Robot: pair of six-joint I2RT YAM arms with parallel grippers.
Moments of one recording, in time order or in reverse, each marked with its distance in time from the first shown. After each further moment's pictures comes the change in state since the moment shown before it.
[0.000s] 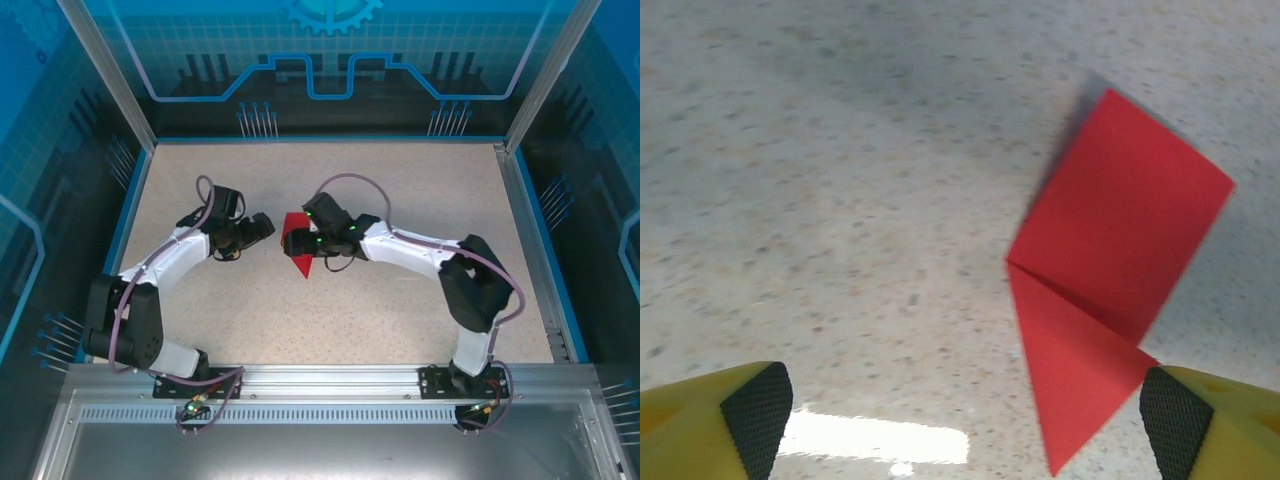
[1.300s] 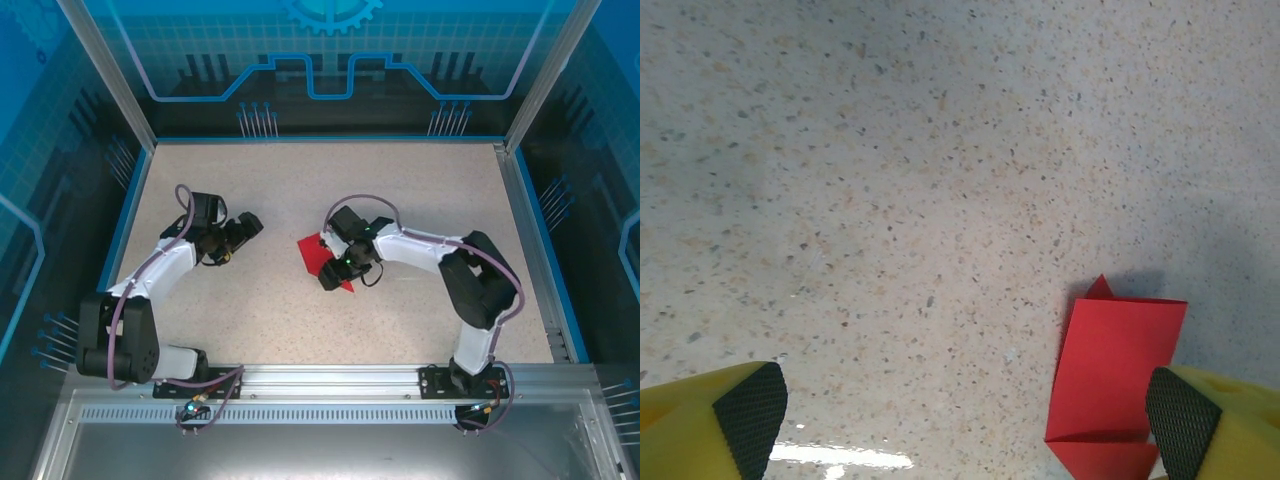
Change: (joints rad) left arm 0.096 -0.074 -0.081 0.075 0.116 -0.040; right arm -0.114 -0.062 -0.174 -0.264 -0.159 -0.498
